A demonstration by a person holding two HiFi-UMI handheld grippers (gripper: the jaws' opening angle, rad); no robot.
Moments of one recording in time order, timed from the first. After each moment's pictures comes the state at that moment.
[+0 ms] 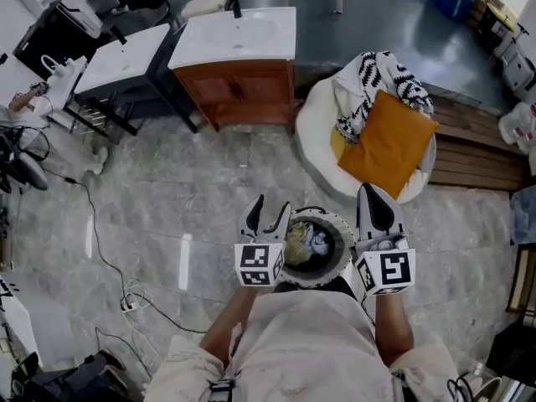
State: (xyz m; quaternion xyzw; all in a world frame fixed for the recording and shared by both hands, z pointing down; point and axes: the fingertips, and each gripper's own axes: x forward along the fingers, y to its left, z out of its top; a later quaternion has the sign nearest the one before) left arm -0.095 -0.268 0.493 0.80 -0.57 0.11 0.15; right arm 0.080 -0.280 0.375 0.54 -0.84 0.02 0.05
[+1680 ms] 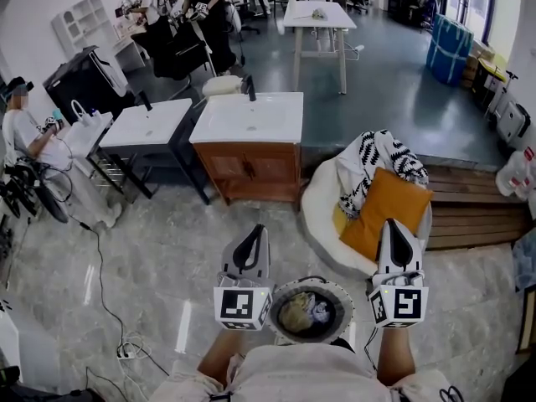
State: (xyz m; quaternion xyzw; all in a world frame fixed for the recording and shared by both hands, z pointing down) left arm -0.107 -0.282 0.274 0.80 -0.60 0.01 -0.04; right arm 0.140 -0.291 0.255 0.60 -0.80 -0.07 -0.03
